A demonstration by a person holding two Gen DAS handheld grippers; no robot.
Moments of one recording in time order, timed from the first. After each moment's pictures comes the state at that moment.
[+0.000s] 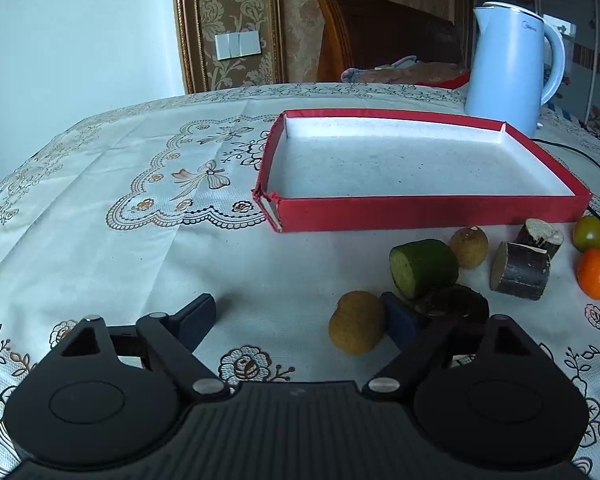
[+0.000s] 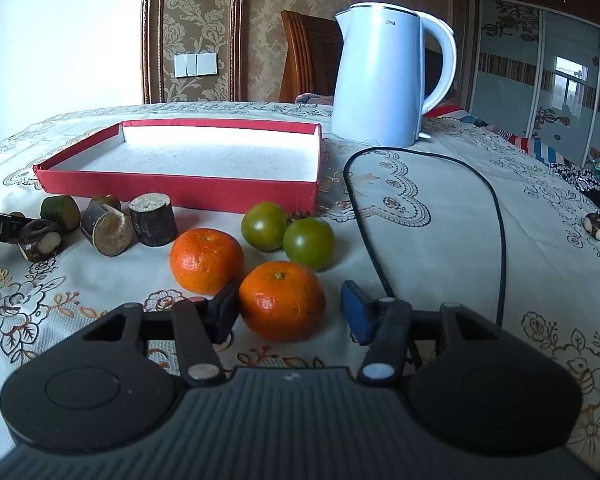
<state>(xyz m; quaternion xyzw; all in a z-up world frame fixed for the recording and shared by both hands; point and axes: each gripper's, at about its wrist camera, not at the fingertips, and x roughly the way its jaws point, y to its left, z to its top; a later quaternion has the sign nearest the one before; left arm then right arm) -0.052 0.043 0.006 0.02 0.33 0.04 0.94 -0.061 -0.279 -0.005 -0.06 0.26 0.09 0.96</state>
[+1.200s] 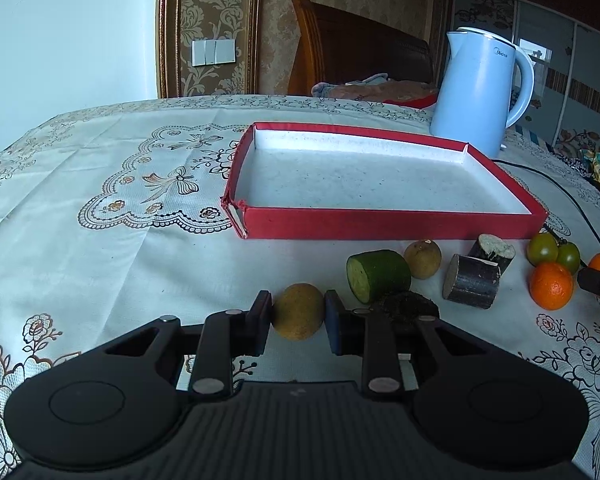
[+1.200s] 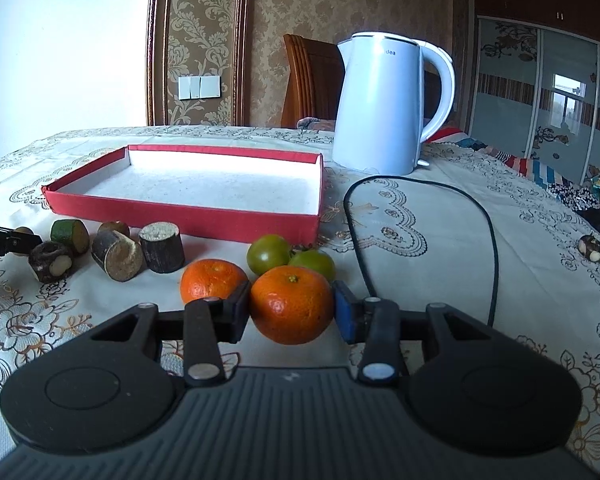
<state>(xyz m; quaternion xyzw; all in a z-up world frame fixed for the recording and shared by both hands) -0.061 0.046 0.014 -0.03 0.31 -0.01 0.95 -0.069 -0.278 0.013 -0.06 0.22 0.10 0.97</state>
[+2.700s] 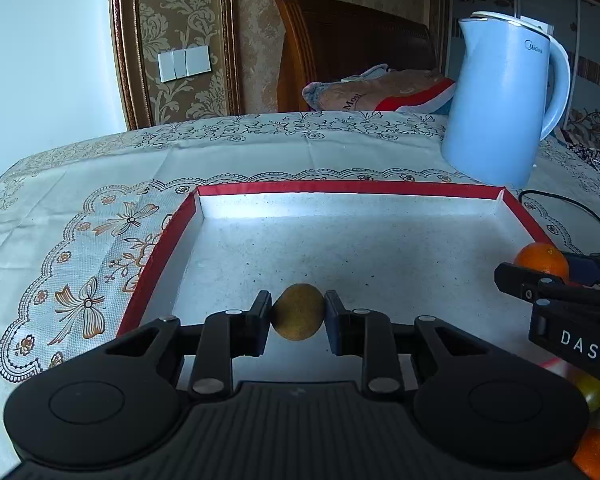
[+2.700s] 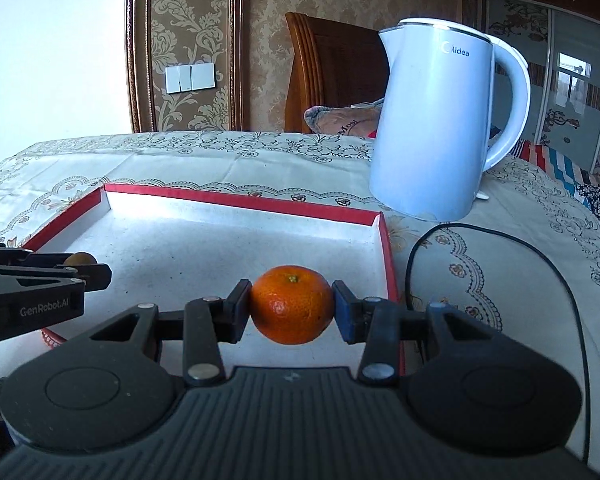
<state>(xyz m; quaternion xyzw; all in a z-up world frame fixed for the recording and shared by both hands) 0.089 -0.006 0.034 0.01 0.33 0.00 0.94 0.099 -0.210 0.031 -0.04 0.28 0.09 0.96</state>
